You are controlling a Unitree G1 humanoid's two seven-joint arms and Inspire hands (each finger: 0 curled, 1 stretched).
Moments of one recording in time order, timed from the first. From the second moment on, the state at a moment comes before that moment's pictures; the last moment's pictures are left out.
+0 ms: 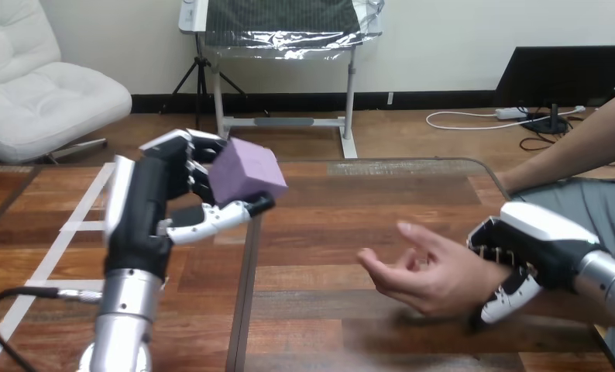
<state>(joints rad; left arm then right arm) -0.07 0.12 0.08 0.12 0.11 -0.33 -0.03 -0.38 -0.75 0.26 0.67 -0.47 -0.44 0.28</state>
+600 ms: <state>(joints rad) -0.17 0.11 0.05 0.31 0.17 -0.34 0.00 -0.43 -0.75 0.26 0.67 -0.45 -0.44 0.28</state>
